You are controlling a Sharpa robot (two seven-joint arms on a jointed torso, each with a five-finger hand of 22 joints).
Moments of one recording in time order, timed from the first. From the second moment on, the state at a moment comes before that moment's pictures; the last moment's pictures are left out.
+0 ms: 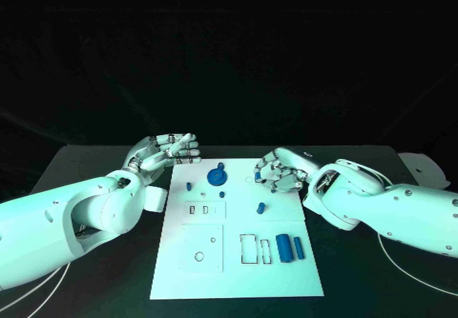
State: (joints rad) left arm 1.22 -0.91 -0.03 1.63 -0.01 -0.34 0.44; left_hand 1.48 -0.02 0.04 0.29 0.15 0.82 0.21 0.24 0.16 0.96 0.19 0.07 0.07 0.91 0.15 0.29 0.23 0.17 0.90 0.25 0.31 0.08; right arm 1.27 -0.87 -0.11 1.65 -1.35 -0.45 -0.08; right_hand 1.33 -0.12 0.48 0.15 0.13 1.01 0.11 0.20 0.47 1.47 0.03 1.48 1.31 1.47 -0.04 1.57 1.31 0.01 1.47 0.07 1.57 1.31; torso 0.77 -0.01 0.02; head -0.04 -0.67
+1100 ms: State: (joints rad) left arm 1.22 -0.89 -0.03 1.58 -0.01 -0.34 0.43; left_hand 1.49 -0.02 0.04 0.28 0.15 0.82 0.21 0.24 0.16 0.96 0.19 0.07 0.07 0.91 0.15 0.29 0.23 0.17 0.90 0.25 0.31 0.07; right arm 1.16 -0.56 -0.14 1.58 -1.64 -0.46 -0.29; right_hand 1.29 -0.15 0.49 0.17 0.20 1.01 0.11 0.21 0.47 1.46 0.03 1.49 1.31 1.47 -0.04 1.57 1.31 0.01 1.47 0.08 1.57 1.31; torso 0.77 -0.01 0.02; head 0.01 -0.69
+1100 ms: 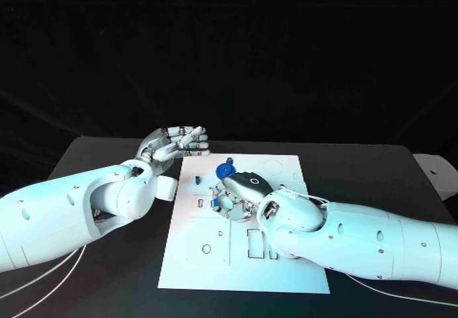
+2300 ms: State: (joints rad) left arm 1.22 -0.89 -0.03 1.59 -0.01 -0.34 0.43; left_hand 1.49 -0.02 0.04 0.28 0.15 0.82 0.21 0.24 0.16 0.96 0.19 0.07 0.07 0.91 0.15 0.28 0.23 0.17 0.90 0.25 0.31 0.07; right arm 1.15 -0.55 -0.13 1.55 -1.71 -0.45 -0.31; right_hand 1.27 -0.16 0.49 0.17 0.19 1.01 0.11 0.25 0.52 1.46 0.03 1.49 1.31 1.47 -0.04 1.57 1.31 0.01 1.47 0.07 1.57 1.31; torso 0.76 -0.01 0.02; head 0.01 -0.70
